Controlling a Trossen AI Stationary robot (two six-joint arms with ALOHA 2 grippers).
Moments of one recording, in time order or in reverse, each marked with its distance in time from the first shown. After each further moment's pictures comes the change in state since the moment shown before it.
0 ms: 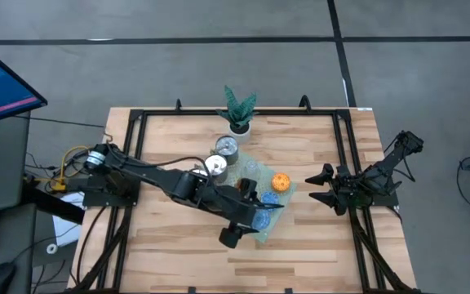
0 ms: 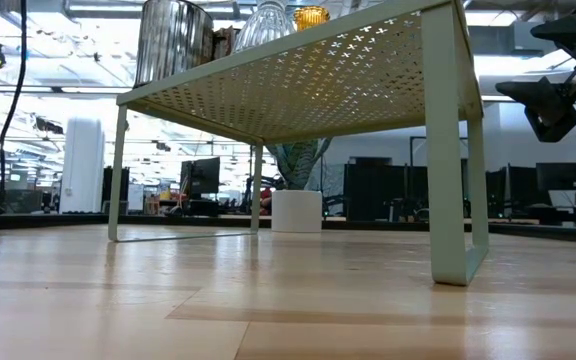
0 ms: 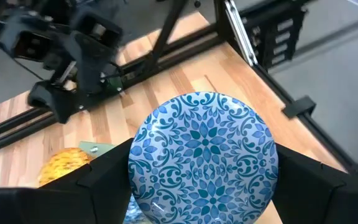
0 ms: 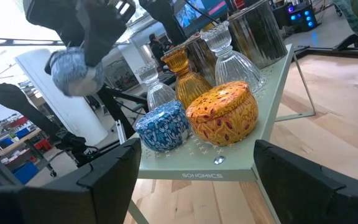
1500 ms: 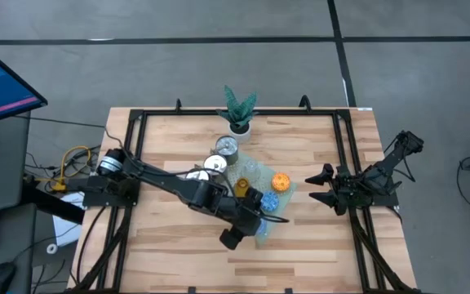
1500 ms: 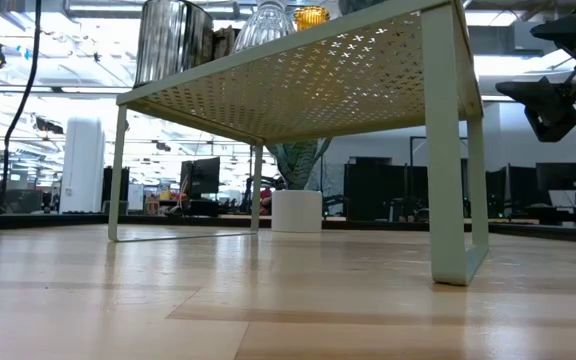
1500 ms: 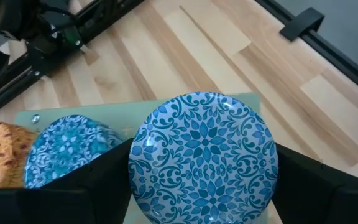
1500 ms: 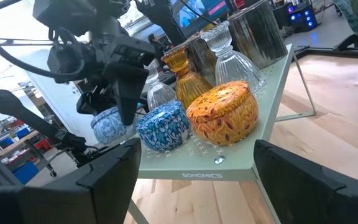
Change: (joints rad) left arm 0.013 0.124 -0.002 -0.097 0.031 0.135; right arm 0.000 0.000 0.000 0.000 0.000 0.000
